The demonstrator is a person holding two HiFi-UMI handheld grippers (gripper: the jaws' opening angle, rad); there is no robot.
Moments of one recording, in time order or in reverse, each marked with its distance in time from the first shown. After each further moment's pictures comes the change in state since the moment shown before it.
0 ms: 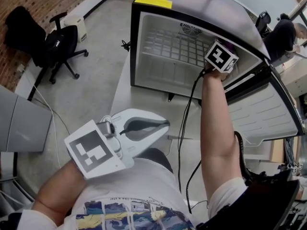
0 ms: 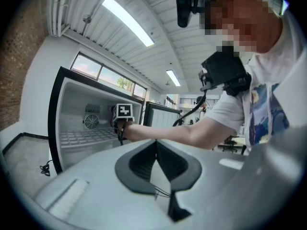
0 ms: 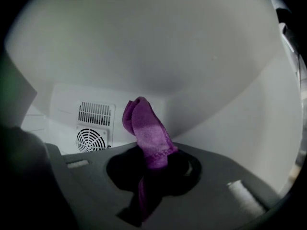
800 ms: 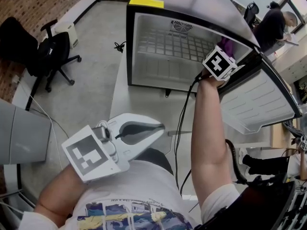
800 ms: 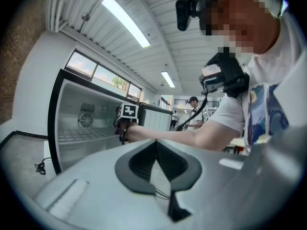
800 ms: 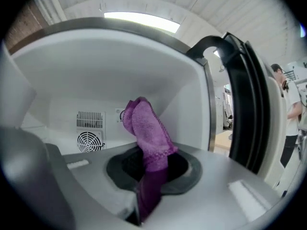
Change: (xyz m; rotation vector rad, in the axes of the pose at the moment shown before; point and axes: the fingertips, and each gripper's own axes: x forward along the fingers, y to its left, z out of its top) left arm -0.025 -0.019 -0.003 -0.007 -0.004 -0.075; right arm -0.060 -0.046 -0.011 0.115 0.009 -0.139
